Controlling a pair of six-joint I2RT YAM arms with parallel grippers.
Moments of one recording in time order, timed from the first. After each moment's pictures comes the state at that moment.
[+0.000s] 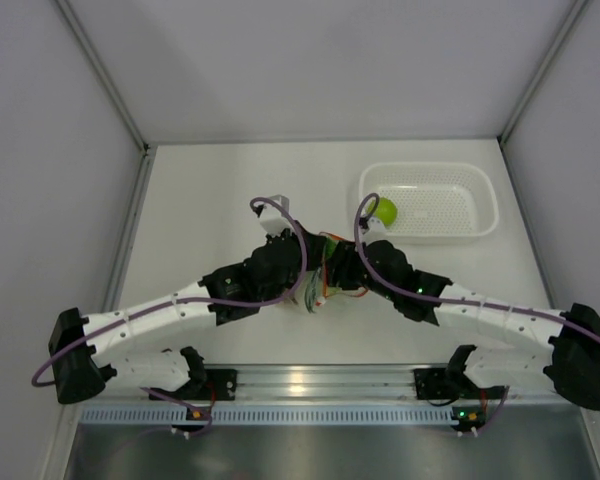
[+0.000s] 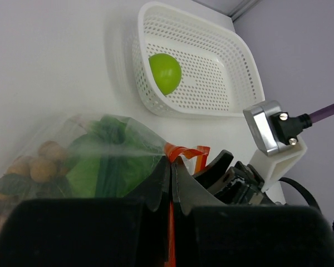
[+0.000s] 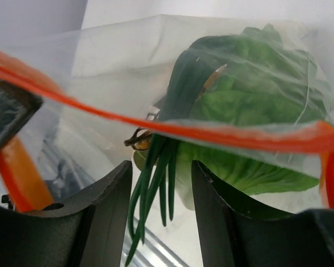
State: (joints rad) left arm -1.10 1.16 0.94 -0.08 -0.61 -0.85; right arm 0.94 1.12 0.66 0.06 0.11 0.84
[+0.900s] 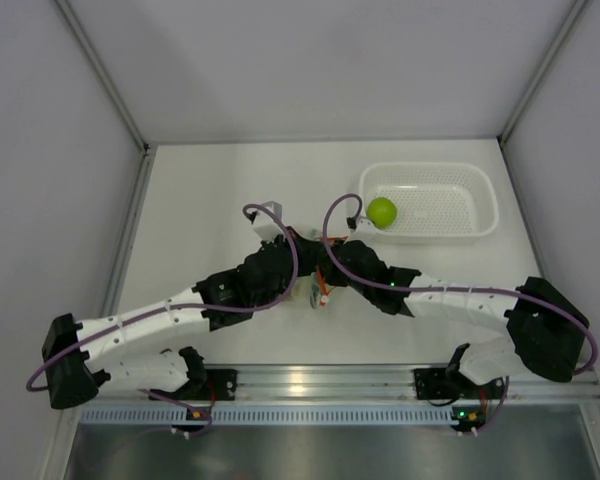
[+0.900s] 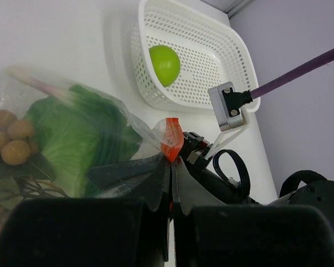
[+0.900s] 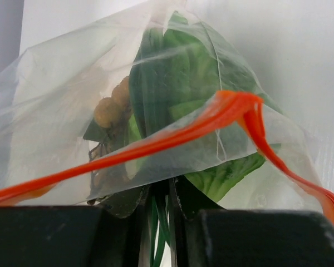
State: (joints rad) left arm -1.10 1.11 0.87 -0.06 -0.59 -0.89; right arm 0.98 1.37 0.73 0.09 0.34 0.89
